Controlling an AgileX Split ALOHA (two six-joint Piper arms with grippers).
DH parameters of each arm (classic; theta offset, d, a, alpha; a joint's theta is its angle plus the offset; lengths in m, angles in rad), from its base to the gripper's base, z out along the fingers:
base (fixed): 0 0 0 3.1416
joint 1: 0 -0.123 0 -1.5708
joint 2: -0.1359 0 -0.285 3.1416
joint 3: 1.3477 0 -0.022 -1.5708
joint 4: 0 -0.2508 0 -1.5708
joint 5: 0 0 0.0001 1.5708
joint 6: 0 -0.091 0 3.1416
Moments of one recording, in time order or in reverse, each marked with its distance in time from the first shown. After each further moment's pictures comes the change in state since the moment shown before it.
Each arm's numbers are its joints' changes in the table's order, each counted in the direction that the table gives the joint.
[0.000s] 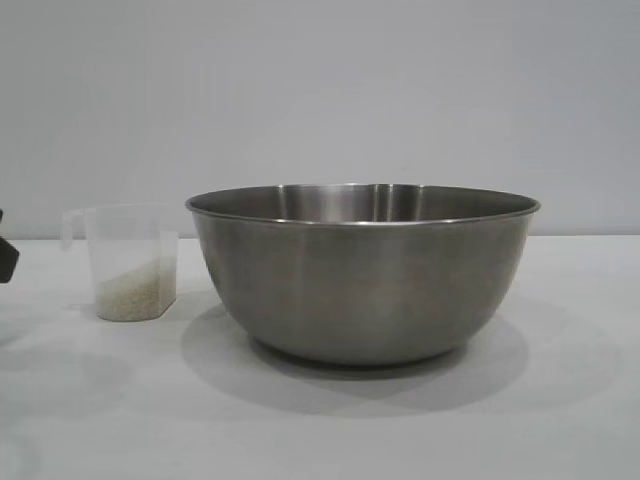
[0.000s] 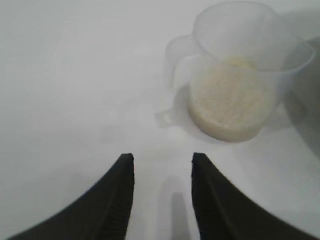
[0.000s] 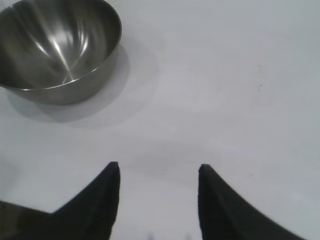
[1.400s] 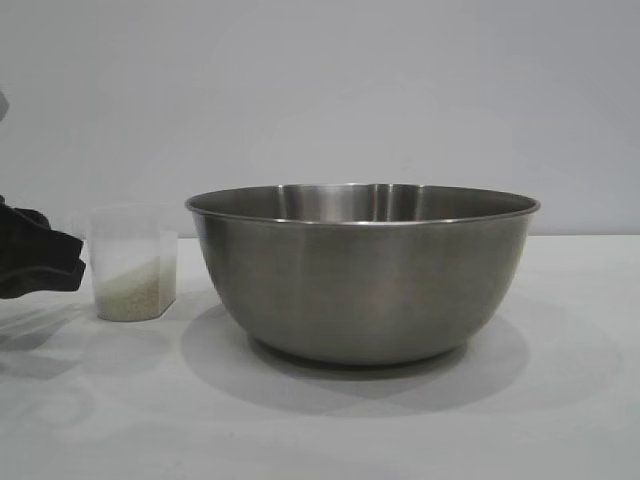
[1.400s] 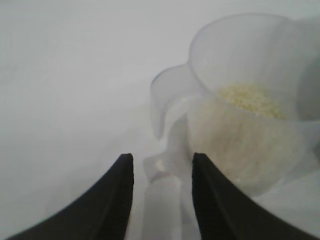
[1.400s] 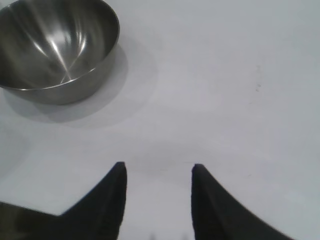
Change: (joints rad) left arm 0.000 -0.164 -0.189 -0.061 0.014 -0.046; right arm 0.000 0.000 0.000 0.008 0.000 0.002
